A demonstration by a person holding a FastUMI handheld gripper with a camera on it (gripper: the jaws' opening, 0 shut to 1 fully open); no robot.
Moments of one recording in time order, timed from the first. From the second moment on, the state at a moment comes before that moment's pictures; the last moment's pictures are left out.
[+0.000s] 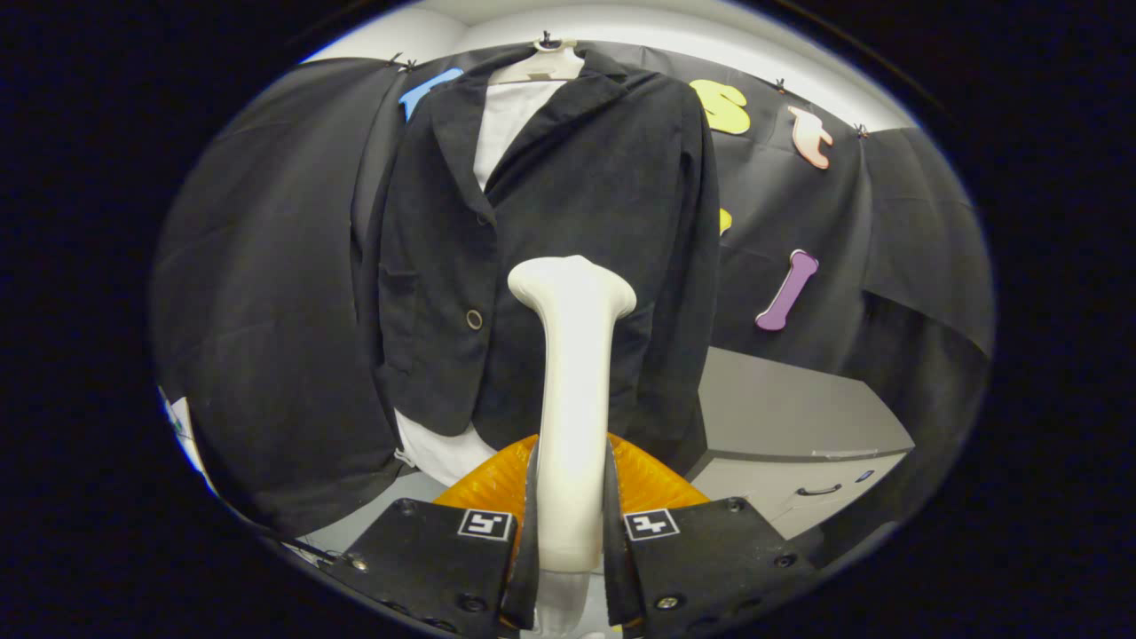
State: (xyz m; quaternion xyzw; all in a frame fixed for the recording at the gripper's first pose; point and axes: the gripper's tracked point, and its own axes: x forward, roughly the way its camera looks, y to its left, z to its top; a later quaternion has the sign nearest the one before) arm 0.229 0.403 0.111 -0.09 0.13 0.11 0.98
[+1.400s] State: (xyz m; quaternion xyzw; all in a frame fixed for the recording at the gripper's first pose) arm 0.197 0.394 0.052 -0.05 0.20 0.12 0.97
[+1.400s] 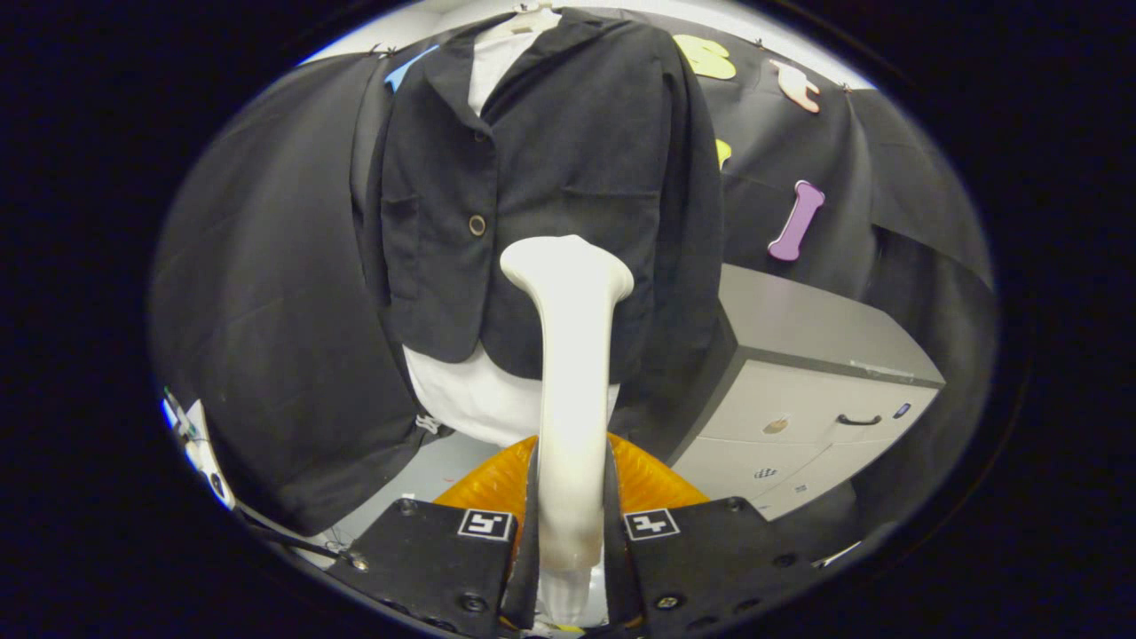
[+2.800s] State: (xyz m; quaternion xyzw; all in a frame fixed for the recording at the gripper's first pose) arm 0.200 0.610 0.327 -0.09 -0.03 0.22 0.97
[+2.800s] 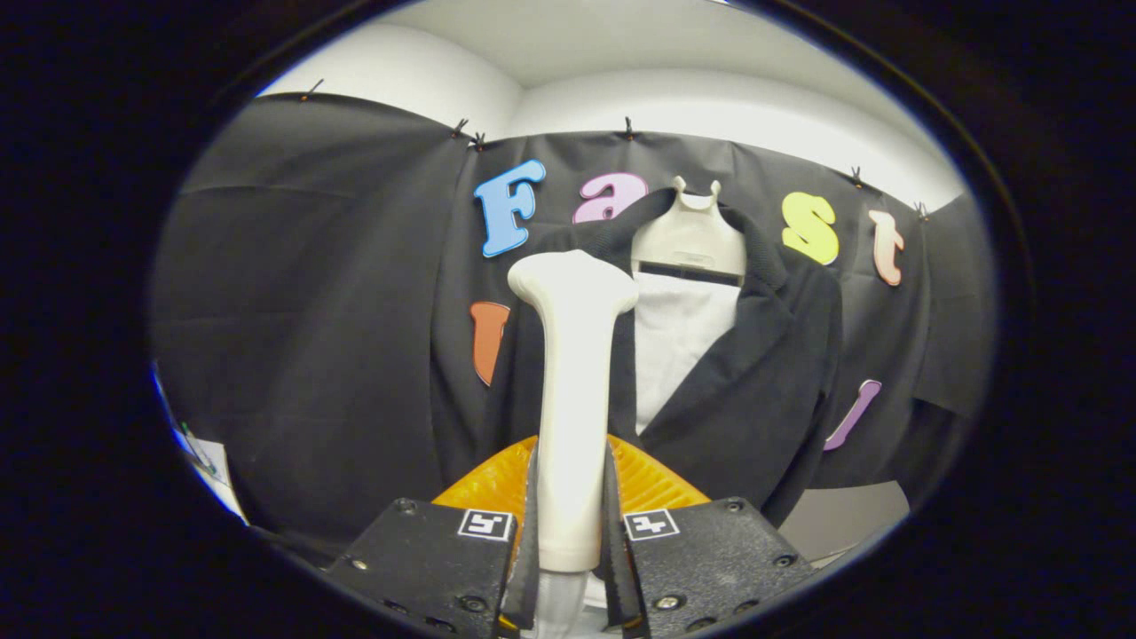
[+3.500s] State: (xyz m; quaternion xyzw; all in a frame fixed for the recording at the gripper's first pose) arm 0.223 0.607 0.256 -0.13 0.02 0.22 0.97
